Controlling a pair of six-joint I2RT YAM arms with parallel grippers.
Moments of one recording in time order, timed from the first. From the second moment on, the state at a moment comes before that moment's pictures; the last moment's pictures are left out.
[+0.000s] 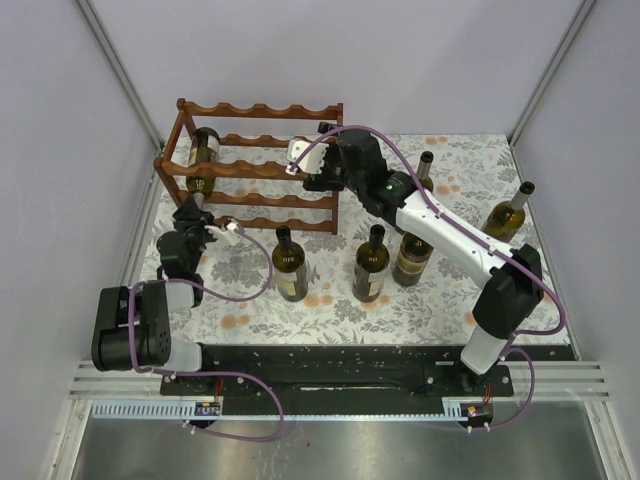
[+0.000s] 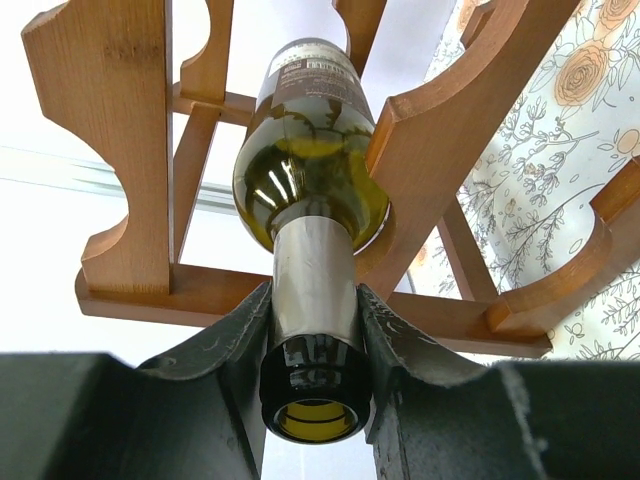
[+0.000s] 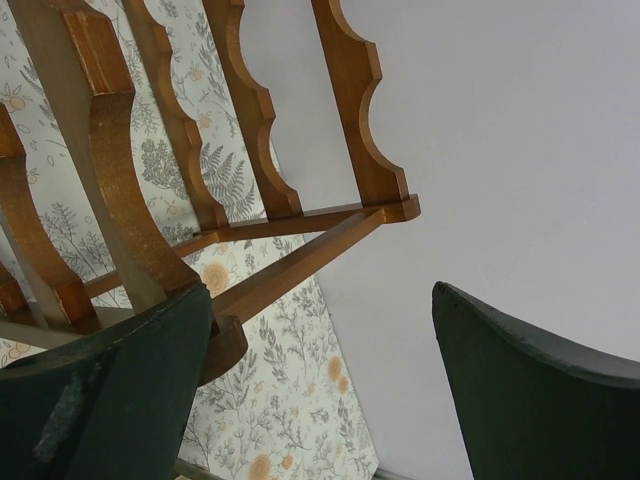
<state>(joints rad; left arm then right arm) 0.12 1.40 0.32 1.05 0.28 1.31 0.73 1.72 1.63 -0.21 0.15 -0.97</state>
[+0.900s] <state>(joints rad) 0.24 1.67 0.25 1.53 0.55 1.35 0.73 1.71 1.61 -0.19 0.16 -0.97</state>
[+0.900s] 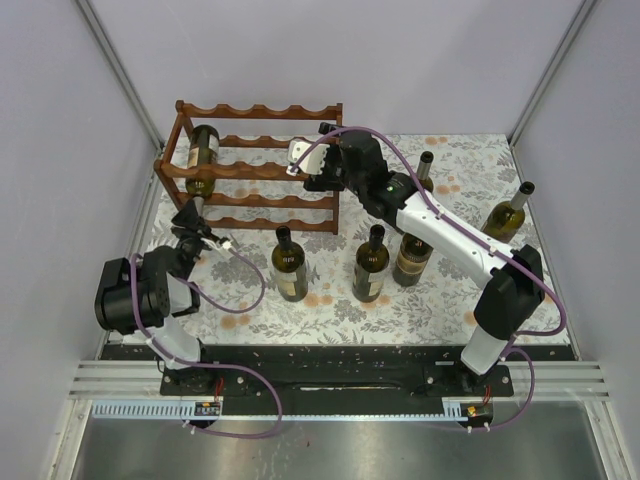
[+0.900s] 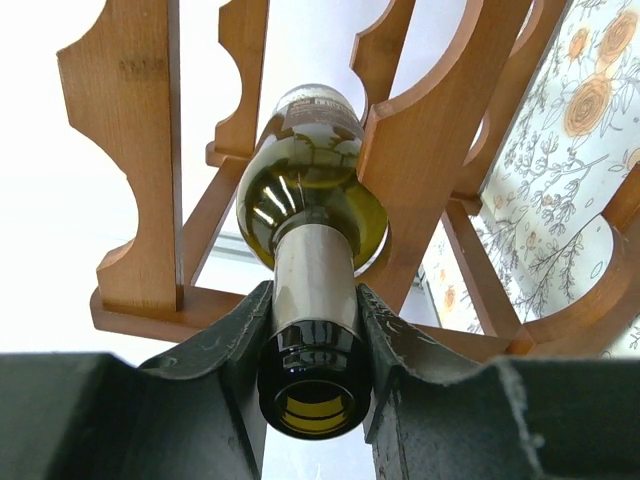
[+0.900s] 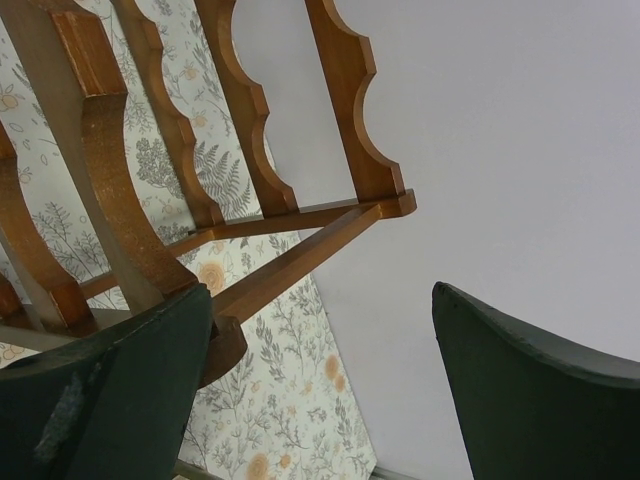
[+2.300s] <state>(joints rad) 0.39 1.65 0.41 1.16 0.92 1.82 0.72 1.73 1.63 -0.18 0.18 -0.98</state>
